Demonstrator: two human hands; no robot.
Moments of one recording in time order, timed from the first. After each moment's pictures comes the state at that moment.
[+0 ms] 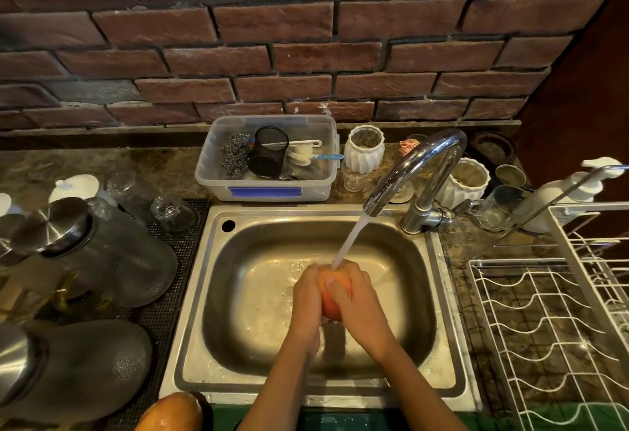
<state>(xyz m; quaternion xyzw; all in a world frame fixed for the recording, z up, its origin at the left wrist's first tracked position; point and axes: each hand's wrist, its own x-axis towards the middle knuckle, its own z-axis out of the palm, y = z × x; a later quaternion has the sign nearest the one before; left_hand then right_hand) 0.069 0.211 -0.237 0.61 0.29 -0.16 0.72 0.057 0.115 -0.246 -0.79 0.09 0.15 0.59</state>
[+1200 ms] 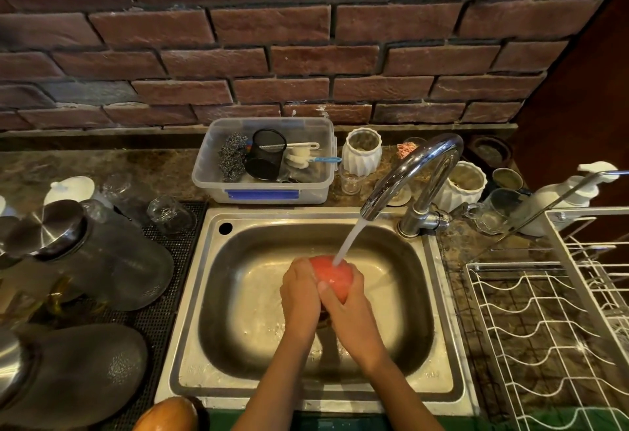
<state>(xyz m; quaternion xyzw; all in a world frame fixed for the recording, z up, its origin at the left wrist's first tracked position) 0.086 0.212 -0.234 0.70 0.32 -0.05 0.64 0.049 0.124 -0.236 -0.75 0.15 0.17 0.62</state>
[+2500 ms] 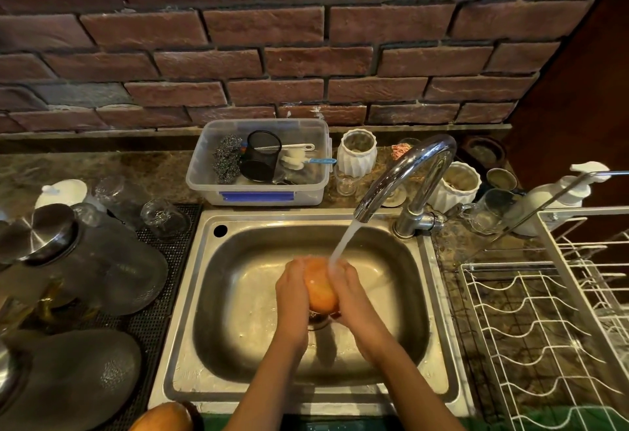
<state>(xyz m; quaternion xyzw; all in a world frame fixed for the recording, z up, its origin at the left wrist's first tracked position) 0.079 0.213 -0.211 0.62 0.32 -0.10 0.71 0.066 0.113 -0.224 -0.64 0.18 0.24 0.71</state>
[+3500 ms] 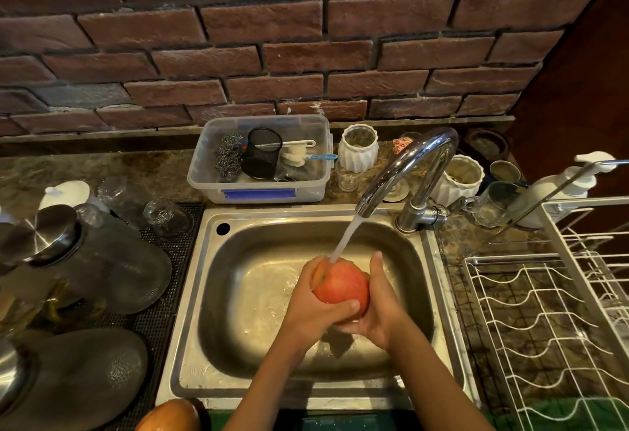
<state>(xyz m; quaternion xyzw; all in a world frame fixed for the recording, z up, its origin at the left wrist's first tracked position) 0.057 0.224 -0.223 0.71 0.11 -0.19 0.67 0.072 0.088 -0.224 -0.43 0.38 0.30 0.76</state>
